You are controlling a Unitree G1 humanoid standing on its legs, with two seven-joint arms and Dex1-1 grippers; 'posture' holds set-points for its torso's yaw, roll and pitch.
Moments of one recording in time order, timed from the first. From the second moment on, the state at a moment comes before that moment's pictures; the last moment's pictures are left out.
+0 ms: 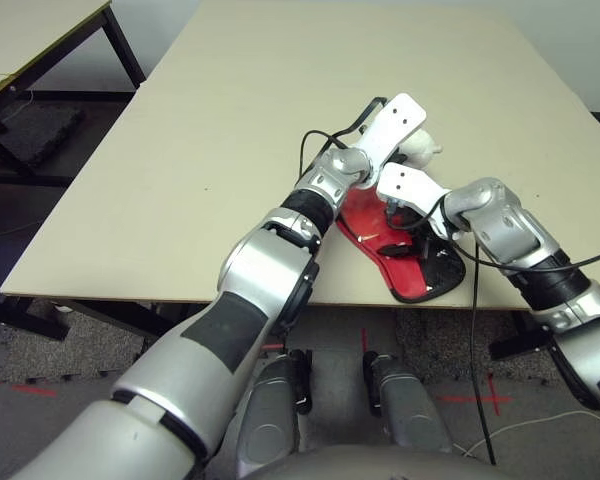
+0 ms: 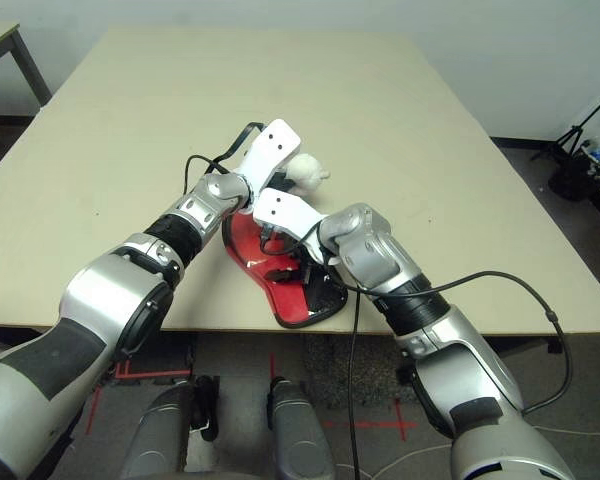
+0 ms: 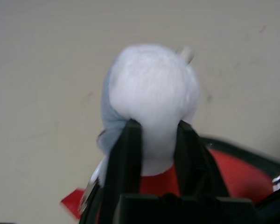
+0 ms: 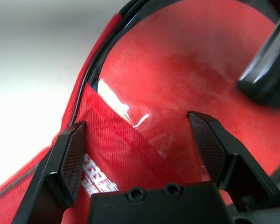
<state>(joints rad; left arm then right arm) -1.33 -0.03 -0.07 1.33 0.16 -0.05 -0.52 -0.78 -0.49 0.43 0.20 -0.10 0.66 1.09</state>
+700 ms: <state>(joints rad) -1.08 0.29 -0.13 0.66 -0.01 0.28 -0.98 -0.96 -0.25 0.42 0.57 -0.02 0.39 1.08</state>
